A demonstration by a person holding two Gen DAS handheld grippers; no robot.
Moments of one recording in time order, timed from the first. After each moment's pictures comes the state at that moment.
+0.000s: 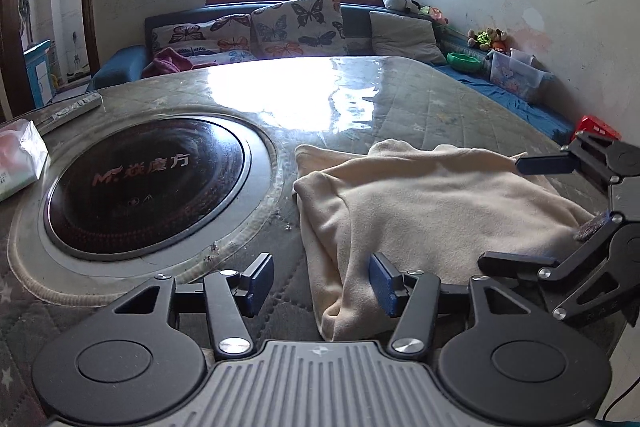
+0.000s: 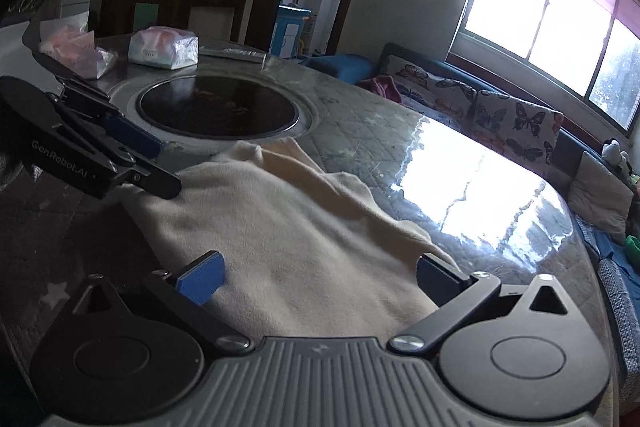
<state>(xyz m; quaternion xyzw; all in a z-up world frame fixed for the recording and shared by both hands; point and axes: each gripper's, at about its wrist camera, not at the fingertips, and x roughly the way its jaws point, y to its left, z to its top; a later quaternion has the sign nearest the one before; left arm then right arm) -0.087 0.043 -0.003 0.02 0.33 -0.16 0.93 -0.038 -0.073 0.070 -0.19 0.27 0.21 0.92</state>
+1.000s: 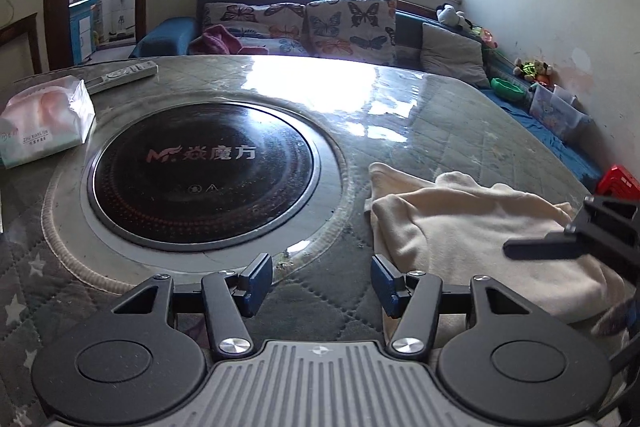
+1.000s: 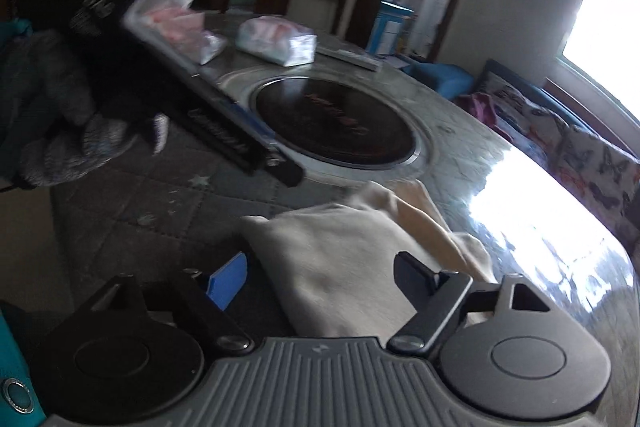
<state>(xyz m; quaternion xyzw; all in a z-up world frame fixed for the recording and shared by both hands) -0.065 0.087 0.003 -0.05 0.36 -0.10 0.93 -0.043 -0.003 0.086 -0.26 0.28 0.35 0.86</state>
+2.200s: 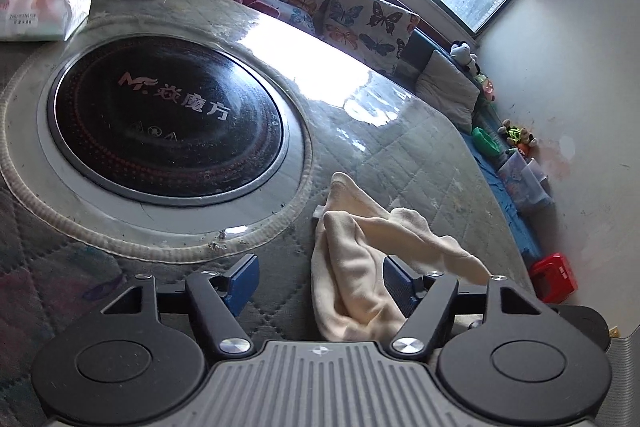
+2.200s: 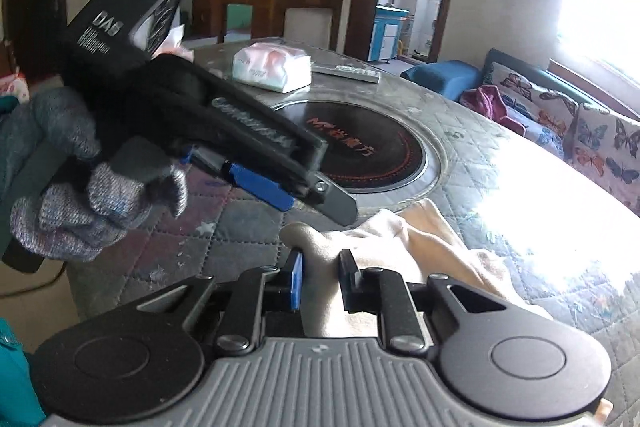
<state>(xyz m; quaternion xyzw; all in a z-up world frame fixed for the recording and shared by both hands) -0.049 0.091 0.005 -0.24 0.39 -0.11 0.88 -0.022 -0.001 0.098 -0.19 0.30 0.37 0.86</state>
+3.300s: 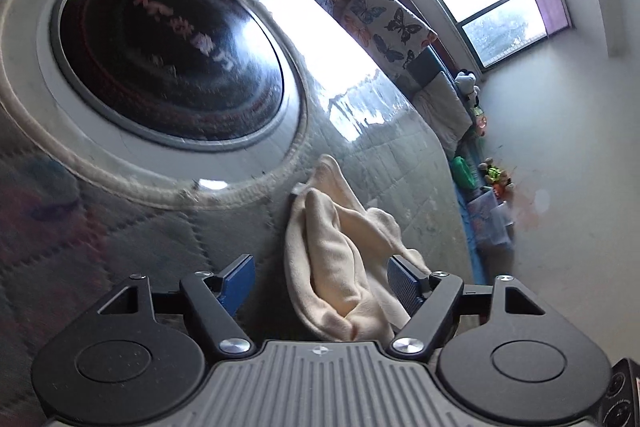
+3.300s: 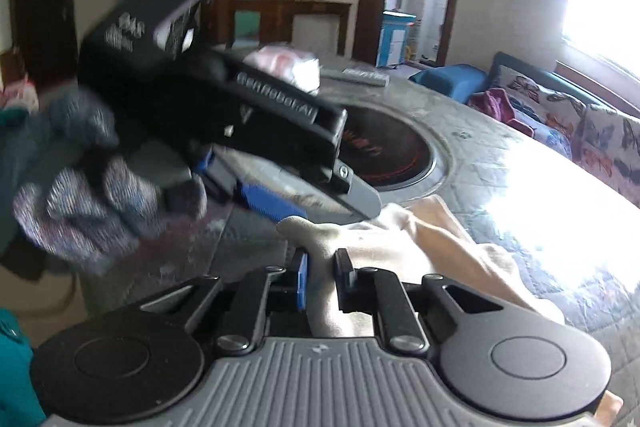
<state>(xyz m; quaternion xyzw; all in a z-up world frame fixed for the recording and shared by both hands) -0.046 0.096 -0.017 -0.39 0.41 -0.12 0.81 -0.024 -0.018 0.099 -0.16 0.29 0.38 0.87</state>
